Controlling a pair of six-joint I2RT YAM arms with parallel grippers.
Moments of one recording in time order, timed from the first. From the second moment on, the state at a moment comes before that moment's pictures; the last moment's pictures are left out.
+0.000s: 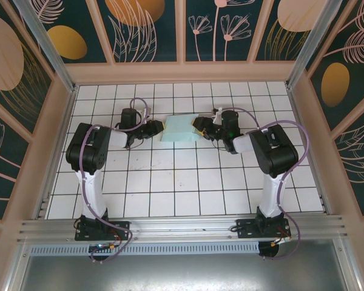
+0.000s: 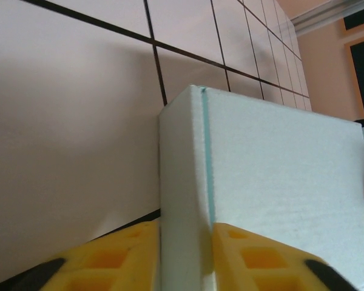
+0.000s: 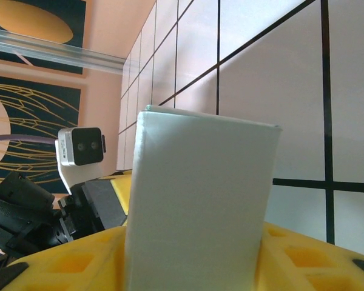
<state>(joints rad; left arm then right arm) -0.23 2.08 1.01 0.46 0.70 -0.67 0.36 1.98 0.90 0.69 -0.63 1.02</state>
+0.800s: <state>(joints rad) -0.43 1.57 0.58 0.86 0.28 -0.15 0.28 1.85 0.84 0.69 -0.64 1.02</state>
